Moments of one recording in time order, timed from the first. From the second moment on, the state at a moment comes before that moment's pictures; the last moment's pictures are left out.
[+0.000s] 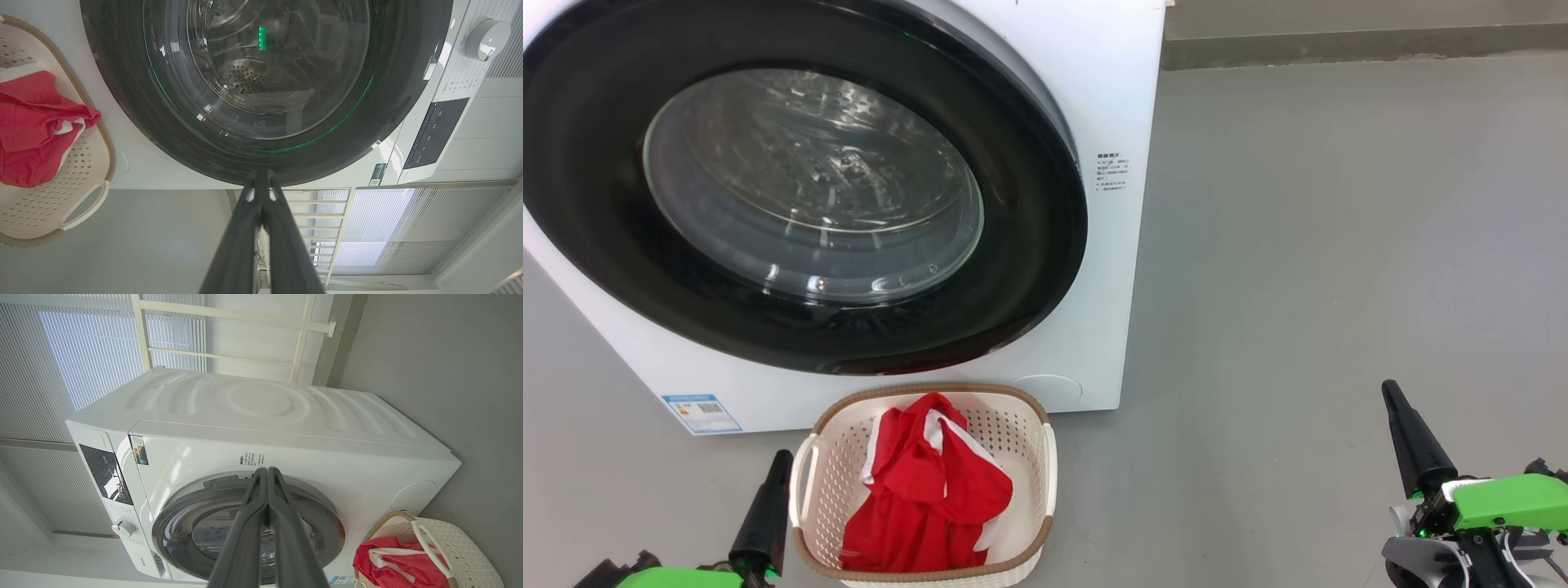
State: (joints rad) left arm -0.07 0.04 0.08 0.27 -1.62 -0.12 0.11; right arm -0.07 -0.04 -0.13 0.27 1.62 0.13 0.11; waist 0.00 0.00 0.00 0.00
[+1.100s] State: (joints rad) left arm -0.07 0.04 0.08 0.27 -1.62 -0.12 0.11; right arm -0.07 -0.04 -0.13 0.27 1.62 0.13 0.11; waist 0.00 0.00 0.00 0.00
